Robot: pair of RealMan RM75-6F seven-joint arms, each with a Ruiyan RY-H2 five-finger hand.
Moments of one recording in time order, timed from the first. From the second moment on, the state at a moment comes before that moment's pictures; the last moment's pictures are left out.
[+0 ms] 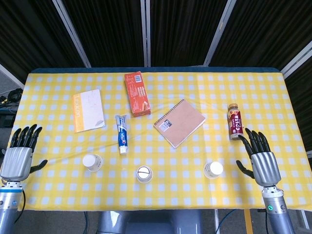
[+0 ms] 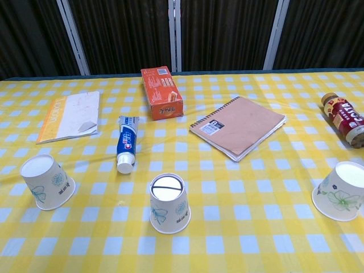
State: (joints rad) left arm -0.16 -1.27 -0.08 -1.56 1.45 1.47 0.24; right arm 0.18 -1.38 0.08 -1.41 -1.60 1.55 -0.04
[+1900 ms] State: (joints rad) left arm -0.35 -1.41 -0.03 -1.60 1.43 1.15 0.45; right arm 0.18 -1.34 0.09 -1.44 -1.59 1.54 0.01
